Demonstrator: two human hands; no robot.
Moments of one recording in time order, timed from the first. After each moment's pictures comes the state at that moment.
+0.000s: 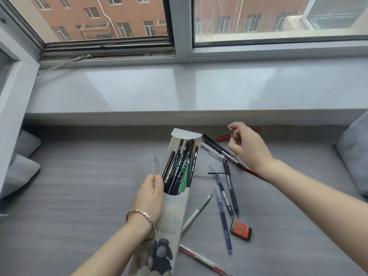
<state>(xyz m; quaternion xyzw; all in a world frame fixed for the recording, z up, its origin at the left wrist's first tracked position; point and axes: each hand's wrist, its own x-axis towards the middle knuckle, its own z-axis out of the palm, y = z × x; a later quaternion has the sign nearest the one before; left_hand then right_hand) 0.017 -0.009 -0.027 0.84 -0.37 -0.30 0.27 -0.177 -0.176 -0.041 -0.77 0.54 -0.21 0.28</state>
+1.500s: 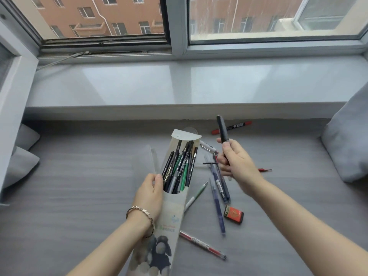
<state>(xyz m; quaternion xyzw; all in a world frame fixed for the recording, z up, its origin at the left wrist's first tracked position) 0.005 0.014 -0.024 0.83 -0.37 -0.31 0.26 -0.167 -0.090 -0.008 -0.43 0.47 -0.31 0.71</state>
